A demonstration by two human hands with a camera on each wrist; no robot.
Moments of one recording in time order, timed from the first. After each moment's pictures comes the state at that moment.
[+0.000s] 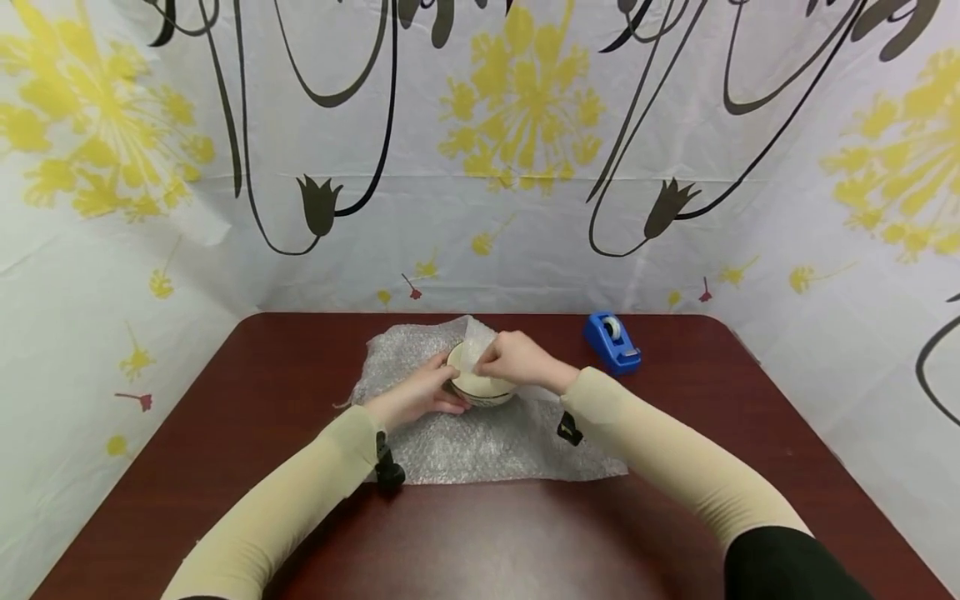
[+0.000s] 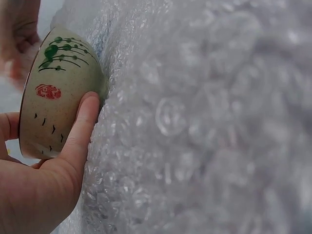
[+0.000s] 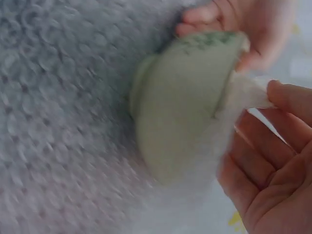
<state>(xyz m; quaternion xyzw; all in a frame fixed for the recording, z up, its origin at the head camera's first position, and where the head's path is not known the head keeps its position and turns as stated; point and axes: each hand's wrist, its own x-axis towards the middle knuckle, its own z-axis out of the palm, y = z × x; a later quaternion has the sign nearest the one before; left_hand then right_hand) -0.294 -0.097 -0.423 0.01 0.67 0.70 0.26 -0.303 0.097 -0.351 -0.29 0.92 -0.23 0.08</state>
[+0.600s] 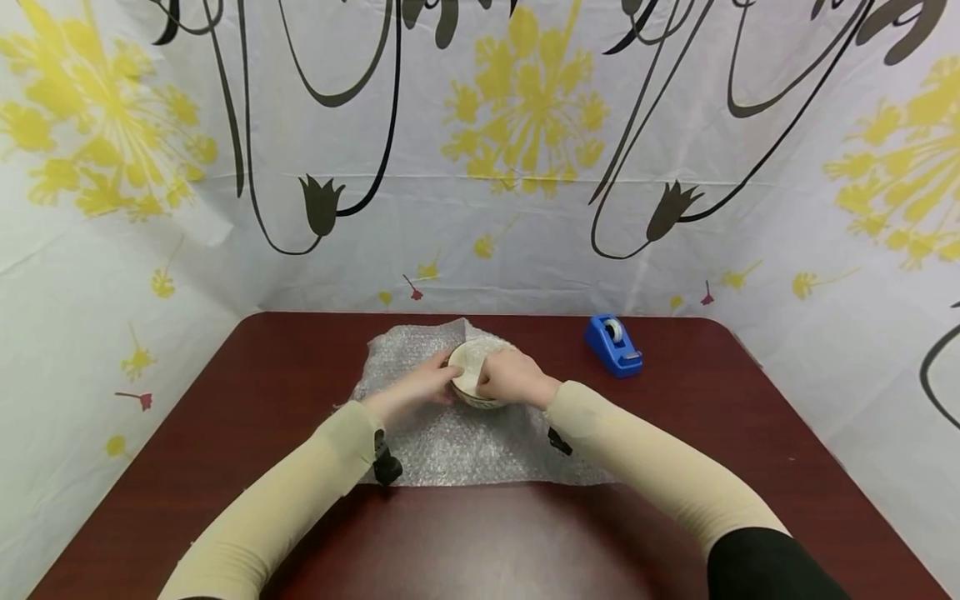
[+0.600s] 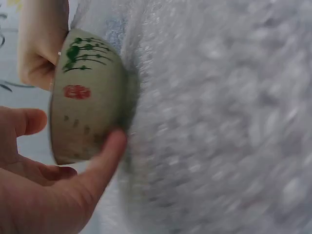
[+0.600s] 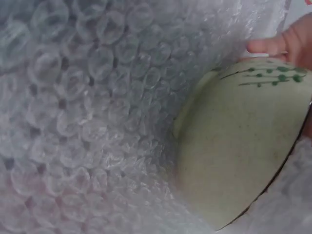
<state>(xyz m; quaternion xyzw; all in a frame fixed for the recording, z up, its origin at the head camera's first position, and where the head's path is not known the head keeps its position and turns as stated) -0.291 -0.098 -0.403 0.07 0.79 0.57 0.21 -0.298 0.083 -0.380 -0.31 0.95 -0.09 0.05</state>
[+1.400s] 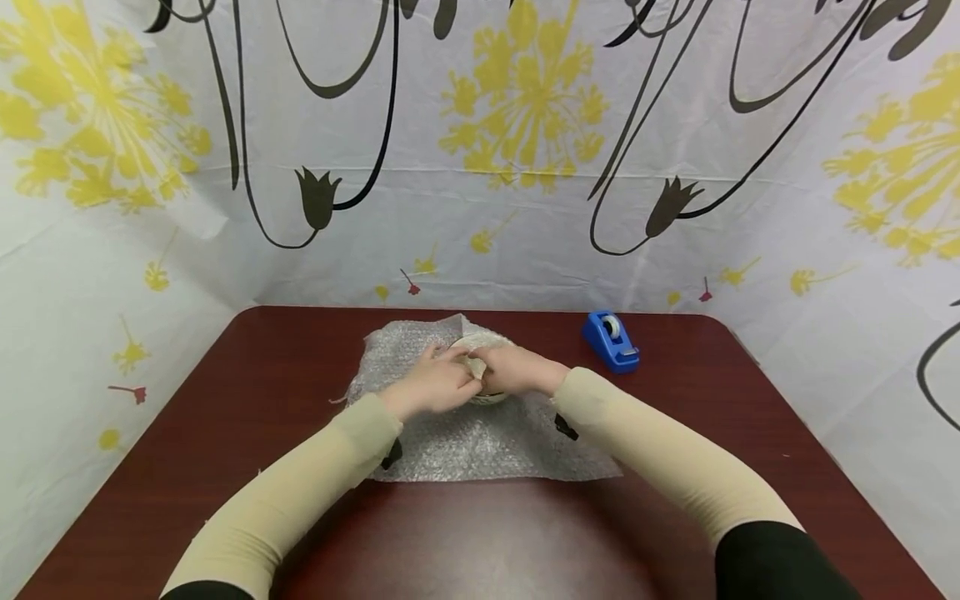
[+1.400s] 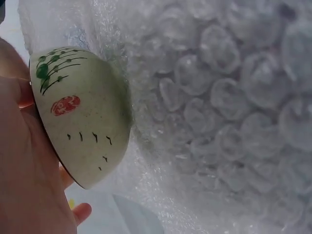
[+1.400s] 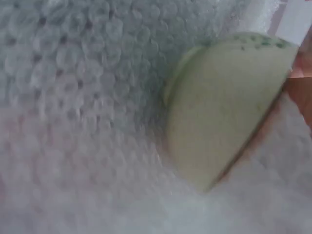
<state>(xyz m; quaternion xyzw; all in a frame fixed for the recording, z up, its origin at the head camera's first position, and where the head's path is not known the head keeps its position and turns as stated) -0.285 -0.081 -0.389 0.32 0.94 0.07 0.06 -0.305 0.090 -0.360 -0.31 0.93 -0.12 0.18</state>
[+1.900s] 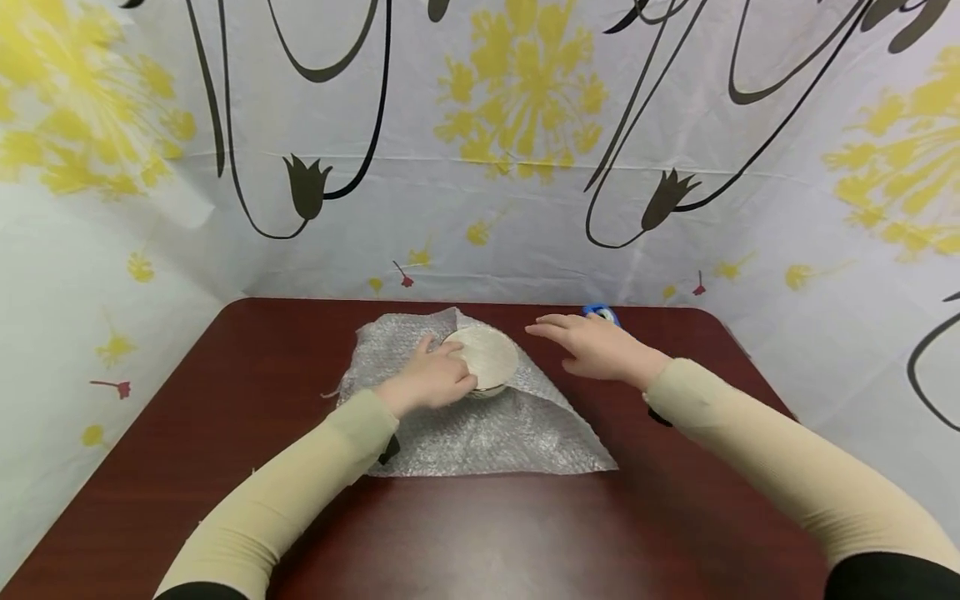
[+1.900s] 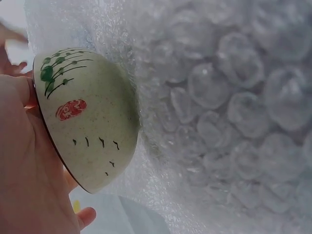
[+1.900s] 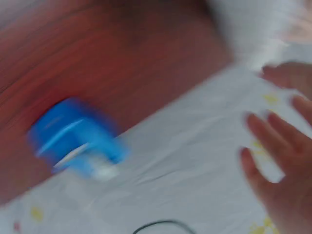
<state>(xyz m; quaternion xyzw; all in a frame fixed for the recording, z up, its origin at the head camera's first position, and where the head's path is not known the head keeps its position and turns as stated) -0.286 -0.078 -0.389 0.31 0.95 0.07 0.06 -0.294 0.204 -0.328 -0.42 0.91 -0.02 -0.01</state>
